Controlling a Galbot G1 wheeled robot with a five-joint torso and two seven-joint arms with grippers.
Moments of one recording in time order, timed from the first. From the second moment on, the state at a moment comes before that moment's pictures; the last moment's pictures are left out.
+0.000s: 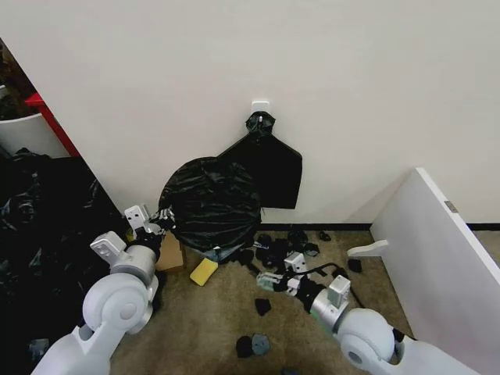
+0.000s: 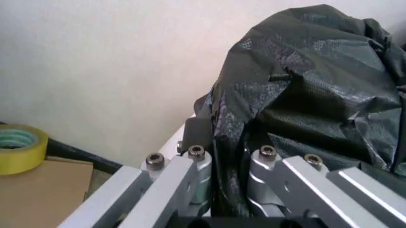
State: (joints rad) left arm 1.26 -1.01 -0.41 -2.24 -1.06 0.18 -0.55; right arm -1.11 0.81 -0.20 2.08 0.79 -0.07 0.08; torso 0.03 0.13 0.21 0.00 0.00
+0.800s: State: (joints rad) left arm 1.30 -1.01 -0.42 -2.31 -1.06 0.18 -0.56; right arm -1.07 0.92 -0.20 2.05 0.86 -0.01 0.01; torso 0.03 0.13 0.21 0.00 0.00
